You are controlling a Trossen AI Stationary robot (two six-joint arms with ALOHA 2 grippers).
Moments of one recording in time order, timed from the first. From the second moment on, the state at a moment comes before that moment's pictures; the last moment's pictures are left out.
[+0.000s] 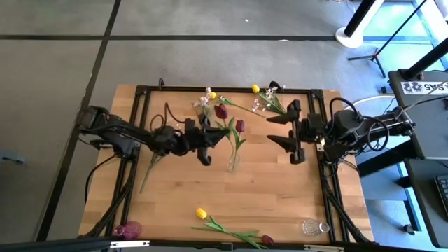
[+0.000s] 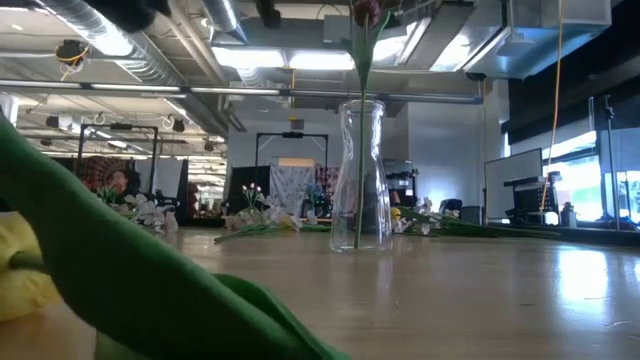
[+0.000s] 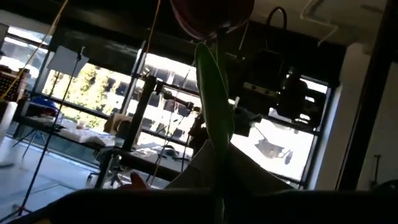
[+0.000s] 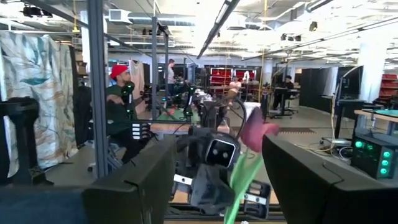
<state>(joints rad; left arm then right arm) -0.14 1.53 0.77 1.21 -0.35 -0.20 0.28 0.99 1.04 0.20 0.27 -0.08</state>
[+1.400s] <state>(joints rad) -0.28 1.11 0.77 0.03 -0.40 -0.37 0.28 0.89 1.04 0.05 0.33 -0.22</state>
